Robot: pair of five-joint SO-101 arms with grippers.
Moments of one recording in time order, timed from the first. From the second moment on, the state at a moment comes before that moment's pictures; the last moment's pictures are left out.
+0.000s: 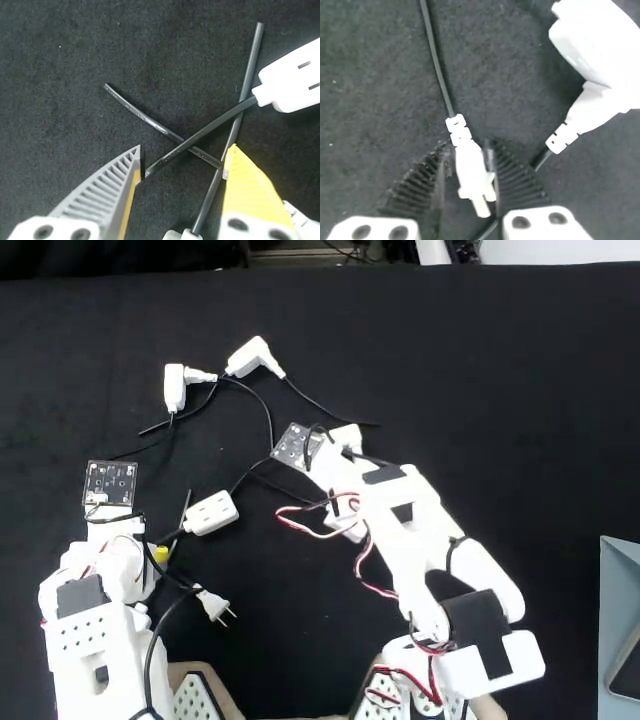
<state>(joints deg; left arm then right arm) -25.0 -69.8 82.2 55.3 -22.5 -16.3 -5.1 48.7 40.2 43.3</state>
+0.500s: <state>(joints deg) -25.0 -69.8 82.2 55.3 -22.5 -16.4 -10.0 48.4 52.6 43.2</state>
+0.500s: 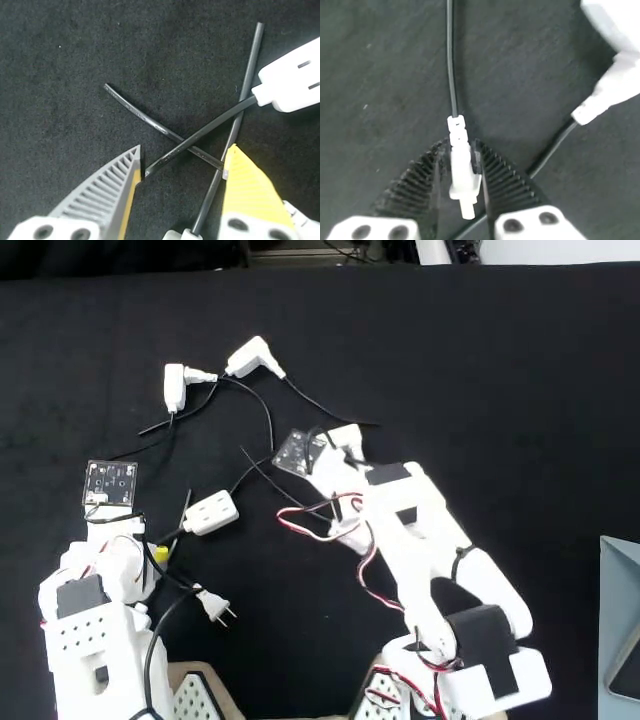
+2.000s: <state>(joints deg) -25.0 -69.8 73.9 55.3 -15.8 -22.4 -32.1 38.2 72.1 20.2</state>
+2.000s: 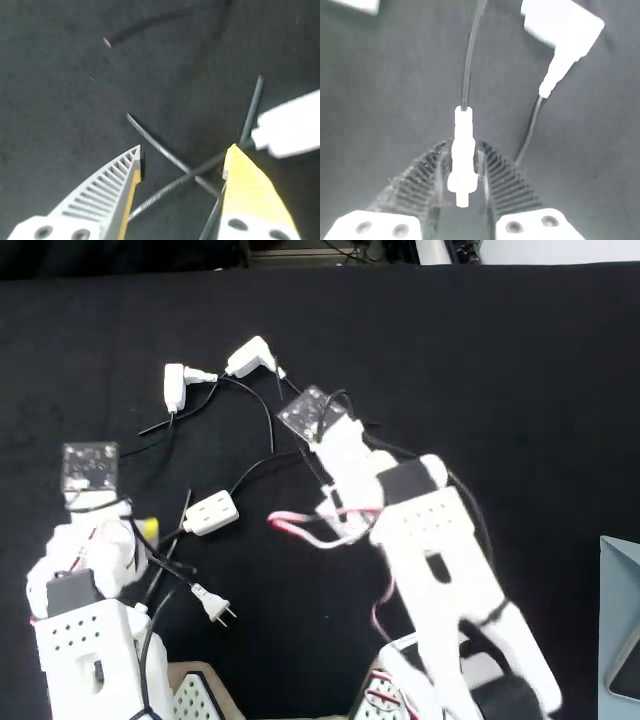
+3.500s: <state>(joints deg) 1.9 -76.5 69.5 41.7 0.8 -46.5 -52.6 67.9 24.7 -1.3</state>
